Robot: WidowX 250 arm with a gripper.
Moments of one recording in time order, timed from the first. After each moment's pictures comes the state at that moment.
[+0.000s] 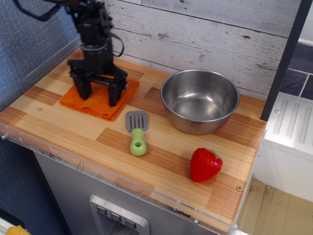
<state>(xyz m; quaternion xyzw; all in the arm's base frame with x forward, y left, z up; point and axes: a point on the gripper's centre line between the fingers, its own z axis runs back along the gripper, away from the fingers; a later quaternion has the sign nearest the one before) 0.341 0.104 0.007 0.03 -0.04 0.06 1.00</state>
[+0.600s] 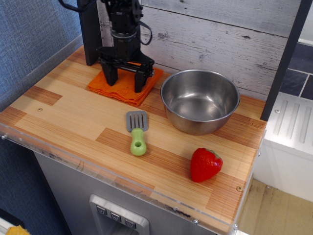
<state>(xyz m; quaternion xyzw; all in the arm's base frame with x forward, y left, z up) 0.383 0.074 0.005 0.02 -0.04 0.03 1.00</state>
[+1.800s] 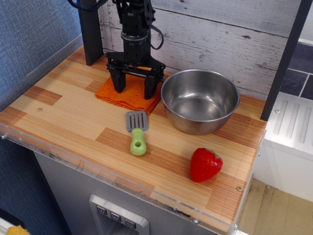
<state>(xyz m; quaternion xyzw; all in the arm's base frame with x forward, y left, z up) 0.370 0.058 0.018 0.01 -0.02 0.06 1.00</state>
